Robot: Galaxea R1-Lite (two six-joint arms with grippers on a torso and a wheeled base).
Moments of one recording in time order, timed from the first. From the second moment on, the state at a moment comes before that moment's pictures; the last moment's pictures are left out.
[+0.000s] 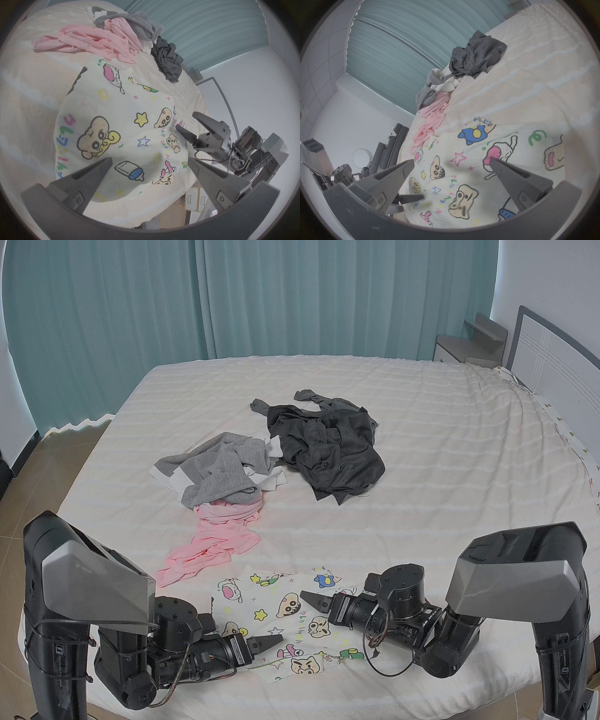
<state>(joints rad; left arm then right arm) -0.51 2.32 -0.20 -1.55 -0.27 -0.80 0.69 2.41 -0.71 -1.34 0.05 0.76</state>
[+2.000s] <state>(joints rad) -0.37 0.70 -0.22 -0.25 0.21 -0.35 0.35 0.71 -0.24 -0.34 -0.34 0.38</state>
